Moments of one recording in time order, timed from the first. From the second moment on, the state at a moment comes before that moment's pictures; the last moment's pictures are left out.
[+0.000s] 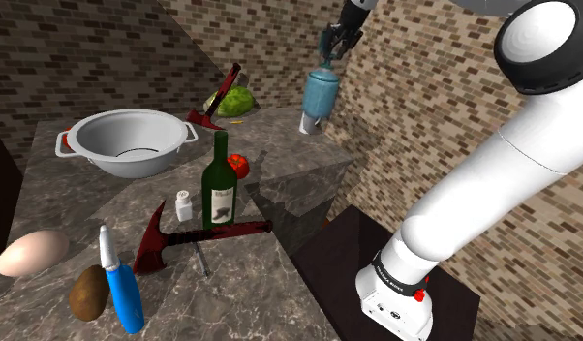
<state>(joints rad) -0.07 -0.17 -0.34 -1.77 -0.01 1.90 -0.18</state>
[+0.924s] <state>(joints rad) -0.07 -0.10 -0.35 -1.50 0.02 1.70 -0.19</state>
